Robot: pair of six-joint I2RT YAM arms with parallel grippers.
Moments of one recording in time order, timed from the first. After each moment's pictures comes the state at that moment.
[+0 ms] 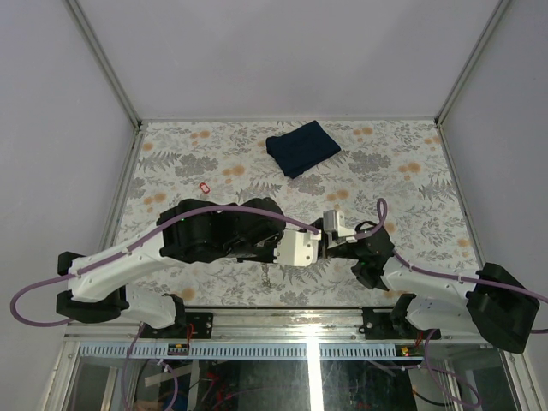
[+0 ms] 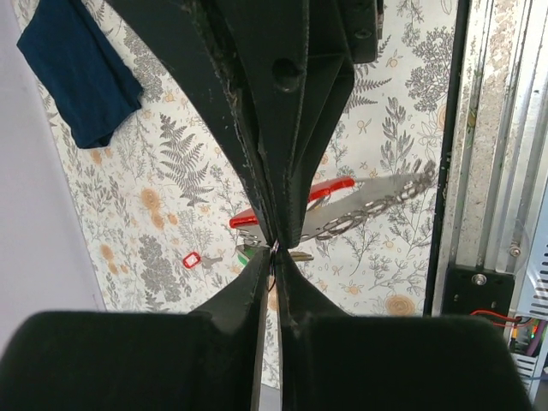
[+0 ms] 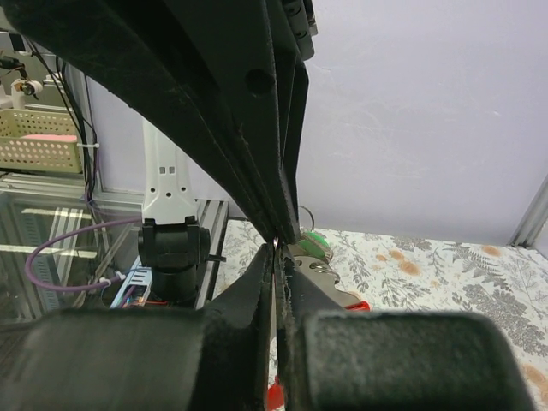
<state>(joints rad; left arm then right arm) -1.28 1.37 1.77 -1.37 -0.17 0.51 0.94 1.15 0.44 1.17 -0.62 0.14</state>
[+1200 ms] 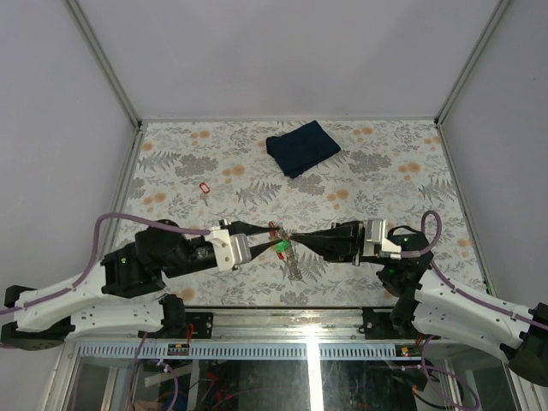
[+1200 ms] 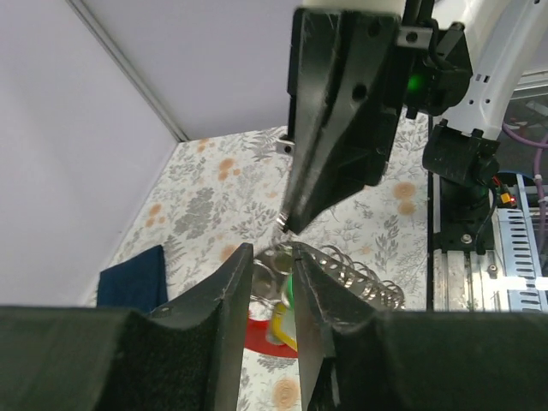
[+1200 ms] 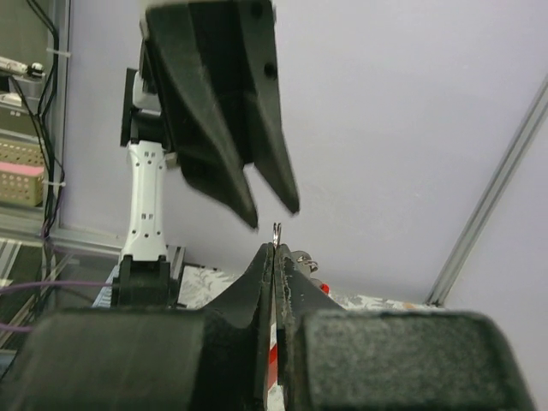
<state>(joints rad) -1.28 0.77 1.08 -0.30 0.01 0.38 0.94 0.79 0.49 0.87 -0.57 0.02</state>
